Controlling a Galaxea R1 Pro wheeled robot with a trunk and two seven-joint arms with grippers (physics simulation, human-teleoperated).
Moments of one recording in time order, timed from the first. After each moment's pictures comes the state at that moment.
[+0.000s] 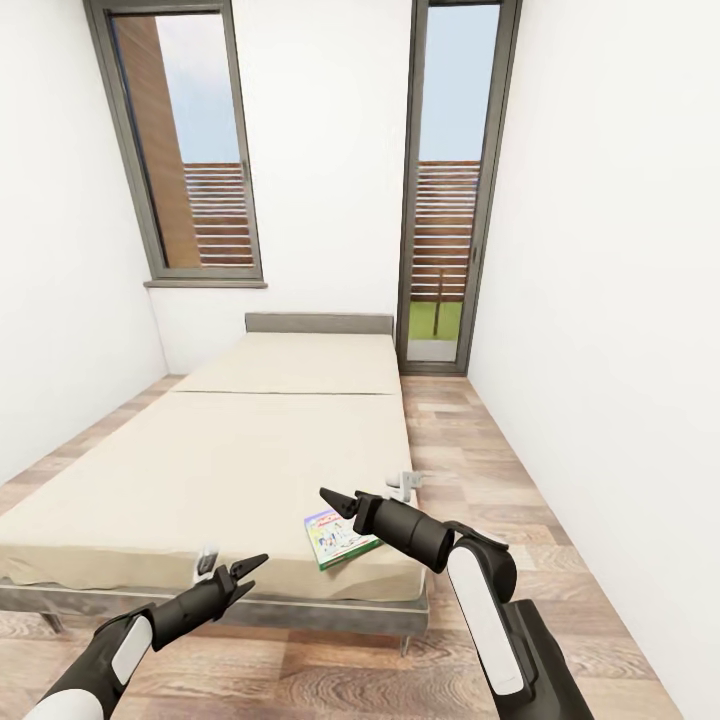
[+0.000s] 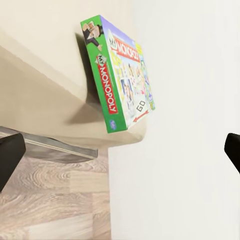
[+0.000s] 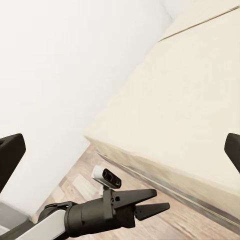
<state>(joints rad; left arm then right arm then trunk) -0.54 0.13 0.42 -0.45 0.26 0.58 -0.98 -0.34 0.17 0.19 -1.55 -0.52 0.75 0.33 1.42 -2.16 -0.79</state>
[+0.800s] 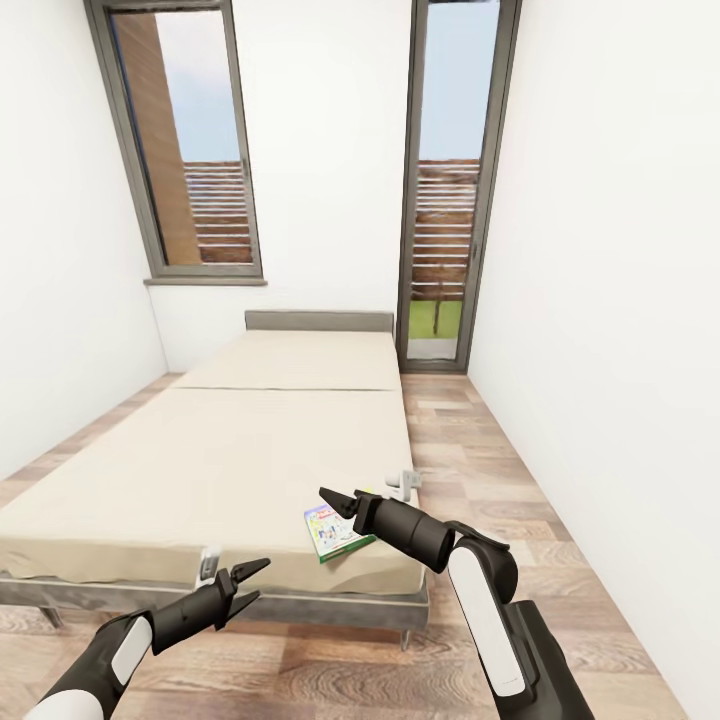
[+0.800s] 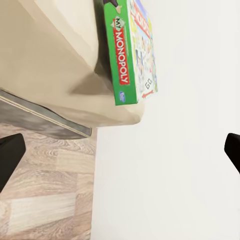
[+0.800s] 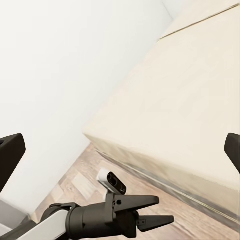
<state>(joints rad) -0.54 0.13 0.43 -0.45 0.26 0.72 -0.99 -0.34 0.17 0.19 -1.56 -0.52 0.75 0.33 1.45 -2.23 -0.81</state>
